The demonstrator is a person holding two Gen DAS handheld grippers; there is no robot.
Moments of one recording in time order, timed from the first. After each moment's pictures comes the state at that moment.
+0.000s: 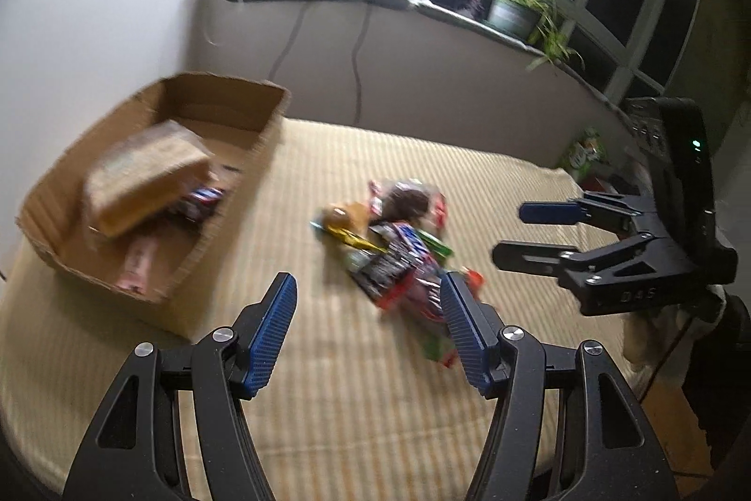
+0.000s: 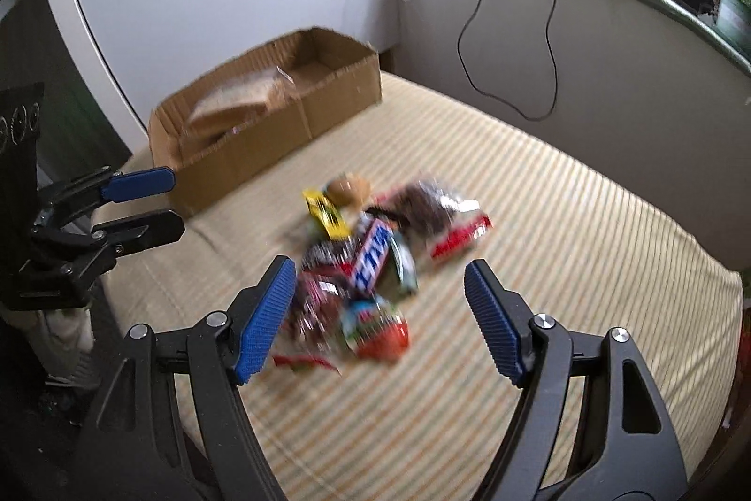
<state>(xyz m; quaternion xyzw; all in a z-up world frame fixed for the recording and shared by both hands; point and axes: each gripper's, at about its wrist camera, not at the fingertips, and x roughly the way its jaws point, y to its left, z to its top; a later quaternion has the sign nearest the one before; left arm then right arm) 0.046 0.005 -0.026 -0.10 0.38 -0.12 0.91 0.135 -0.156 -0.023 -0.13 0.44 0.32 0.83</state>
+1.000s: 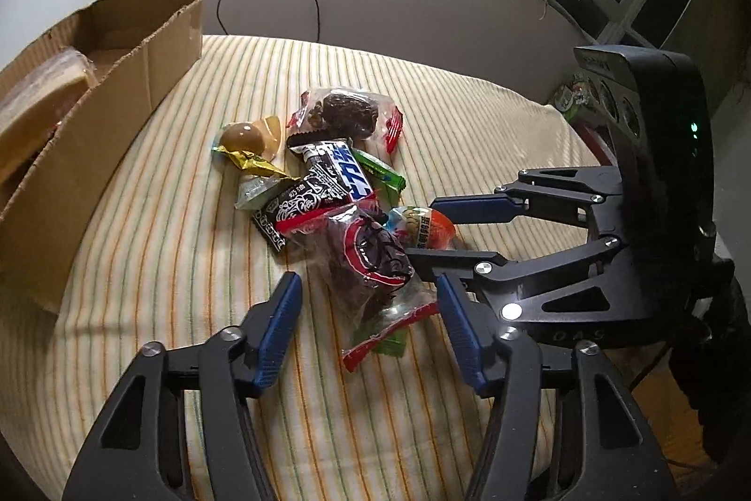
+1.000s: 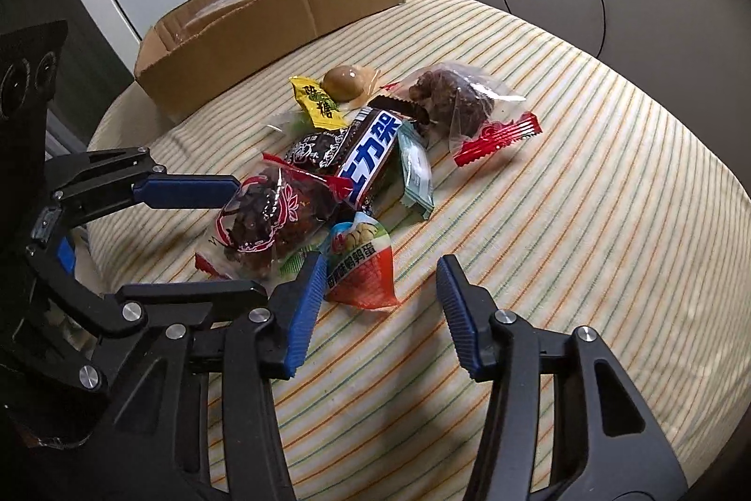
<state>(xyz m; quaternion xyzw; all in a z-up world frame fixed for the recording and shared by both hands) 0.078 -0.049 -0.078 -0.10 0.45 -0.16 0.87 0.148 -0.152 -0.097 -0.17 0.49 0.37 0.77</state>
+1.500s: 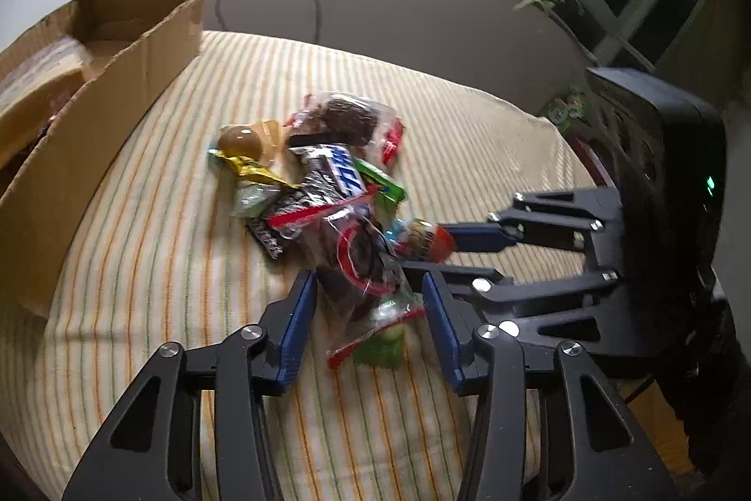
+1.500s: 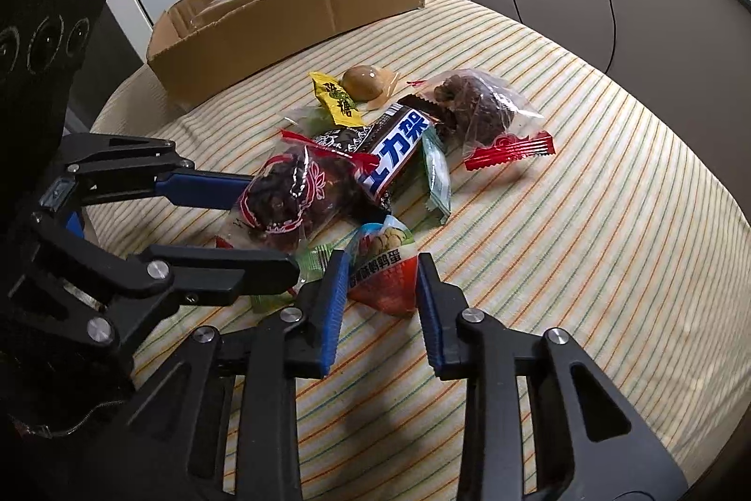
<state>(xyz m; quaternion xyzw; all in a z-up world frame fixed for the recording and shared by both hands) 0.085 -0.039 -0.079 -0.14 0.45 -0.16 0.87 0.142 -0.145 -0.095 -0.19 0.47 0.38 0.77</state>
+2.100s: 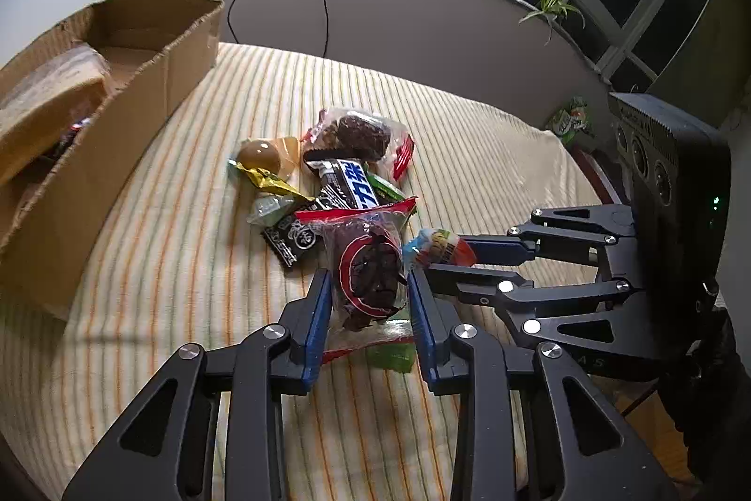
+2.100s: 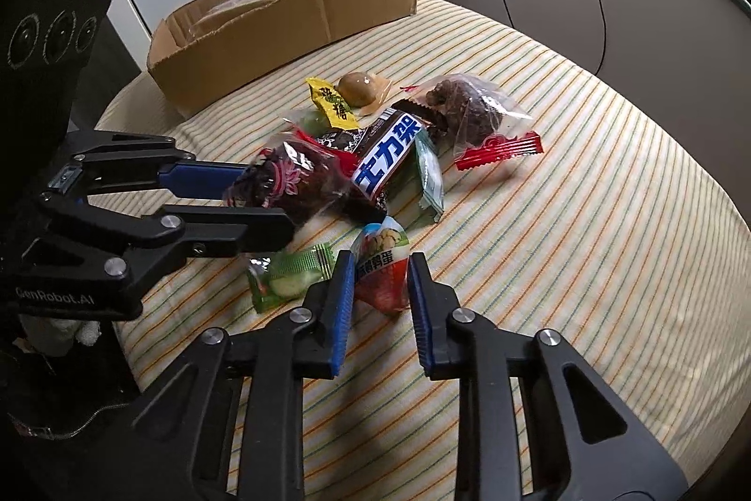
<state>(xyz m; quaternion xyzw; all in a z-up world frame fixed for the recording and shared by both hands) 0.079 -0.030 -0.070 -0.13 0.44 -0.16 0.87 0.140 -0.153 -0.088 -0.18 0.47 0.37 0.78</state>
